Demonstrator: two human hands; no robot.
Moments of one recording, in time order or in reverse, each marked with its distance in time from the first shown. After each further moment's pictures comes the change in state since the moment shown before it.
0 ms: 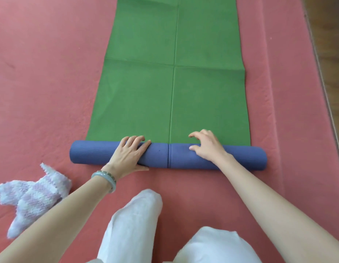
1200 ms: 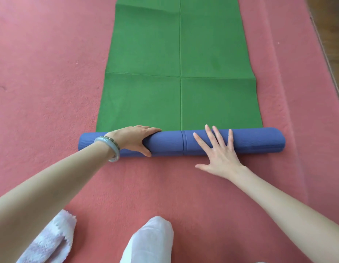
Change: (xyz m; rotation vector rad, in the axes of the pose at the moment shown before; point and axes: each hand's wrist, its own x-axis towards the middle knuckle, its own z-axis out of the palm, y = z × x) left_hand 0.118 -0.095 -0.045 -0.341 -0.466 0.058; right_hand 0.035 -0.005 0.005 -0.578 0.174 -0.170
